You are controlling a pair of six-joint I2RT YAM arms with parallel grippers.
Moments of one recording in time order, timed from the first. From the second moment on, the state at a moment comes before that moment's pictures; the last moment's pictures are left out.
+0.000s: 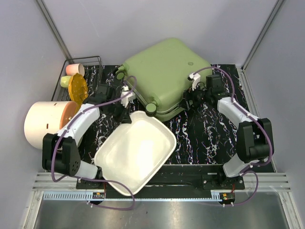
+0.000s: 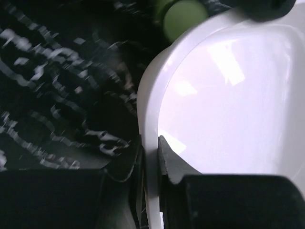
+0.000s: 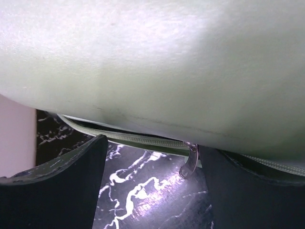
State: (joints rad) left arm -0.18 1.43 1.06 -0.74 0.66 0.42; right arm 0.19 1.60 1.10 -0.18 -0.70 -0.23
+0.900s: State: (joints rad) left arm -0.75 1.71 1.48 -0.72 0.49 0.53; right arm 0.24 1.66 1.16 -0.17 -0.78 -0.05
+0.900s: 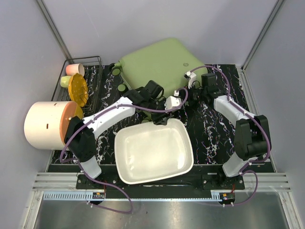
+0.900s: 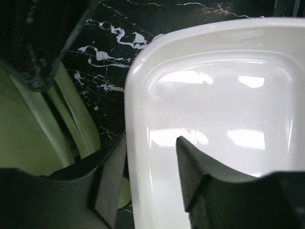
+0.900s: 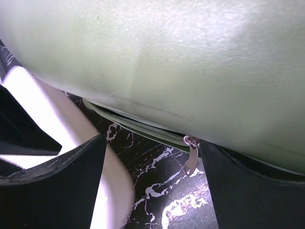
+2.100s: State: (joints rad) left arm -0.05 1.93 1.64 -0.37 0.89 -0.37; right arm -0.09 1.69 1.30 0.07 -0.71 0.06
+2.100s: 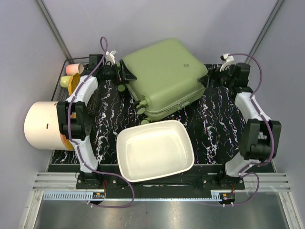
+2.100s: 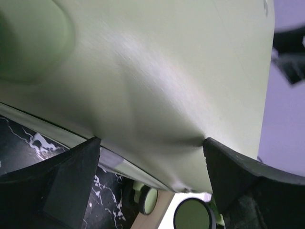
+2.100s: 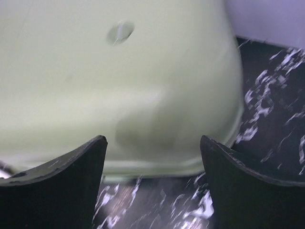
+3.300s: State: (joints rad) left arm -0.03 1.90 1.63 -0.29 0.86 -0.34; right arm 0.26 1.56 0.87 0.18 -0.54 -0.02
